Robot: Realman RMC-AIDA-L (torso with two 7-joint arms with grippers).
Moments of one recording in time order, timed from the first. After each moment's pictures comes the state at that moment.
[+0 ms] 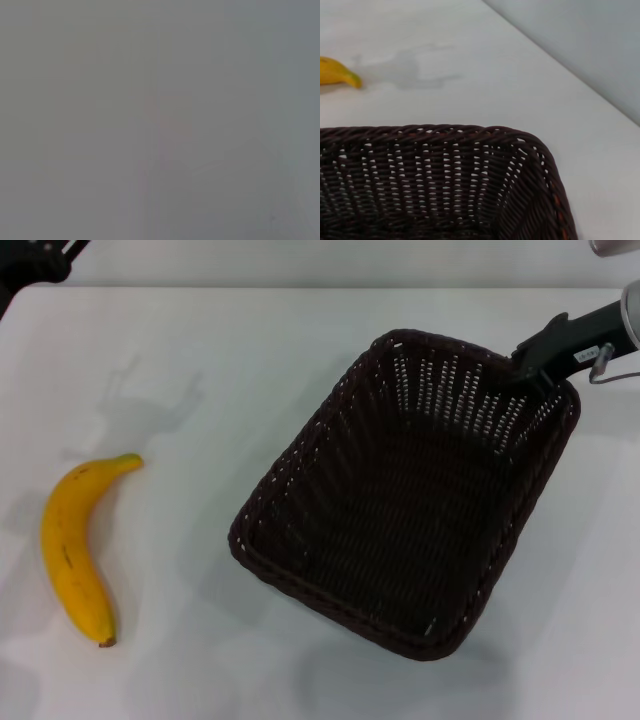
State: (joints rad) left arm 0.08 -2.08 1.65 1.36 -2.75 -0.66 2.65; right arm 0.94 2.00 -0.73 -0.72 -2.54 -1.32 1.77
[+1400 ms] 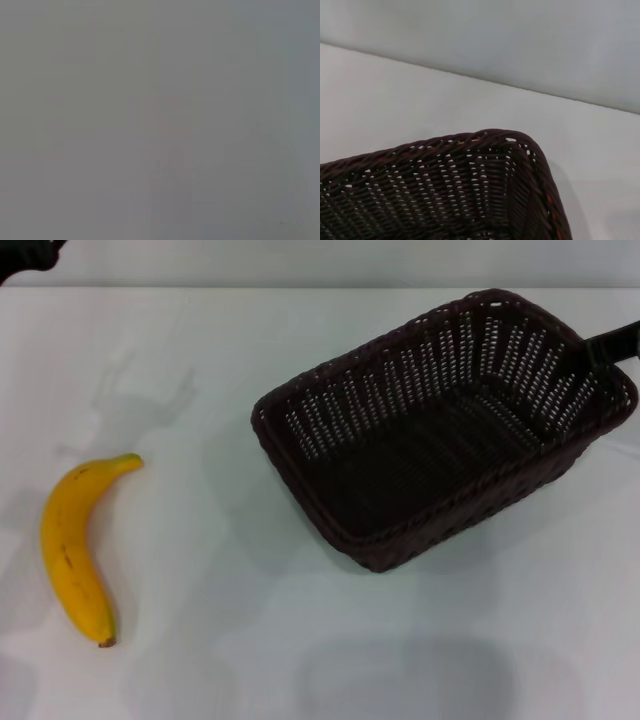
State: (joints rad) left arm 0.07 -2.08 1.62 1.35 -2.75 -0.66 2.65; right arm 0.69 2.01 -1.05 -1.21 -2.56 -1.35 2.65
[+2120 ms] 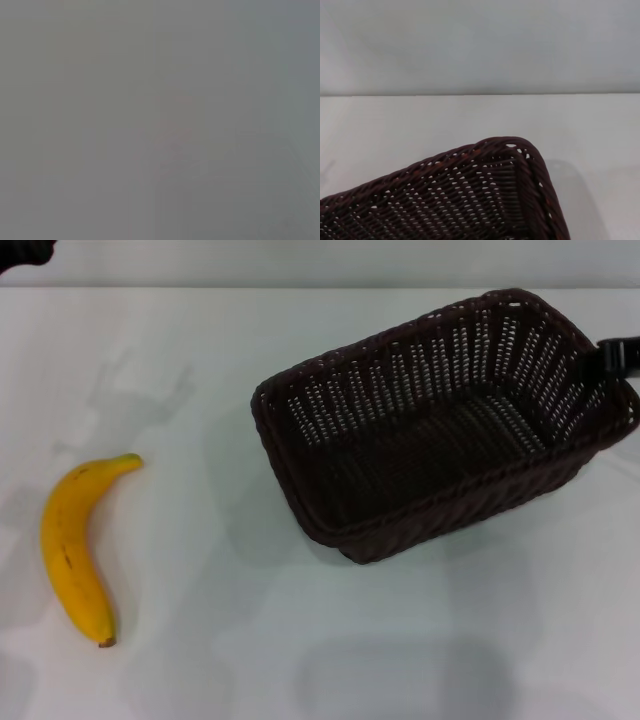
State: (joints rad) left arm 0.06 -2.08 1.61 1.34 -2.75 -0.66 2.65; right arm 0.54 2.01 -1.07 -1.34 -2.42 -1.35 2.82
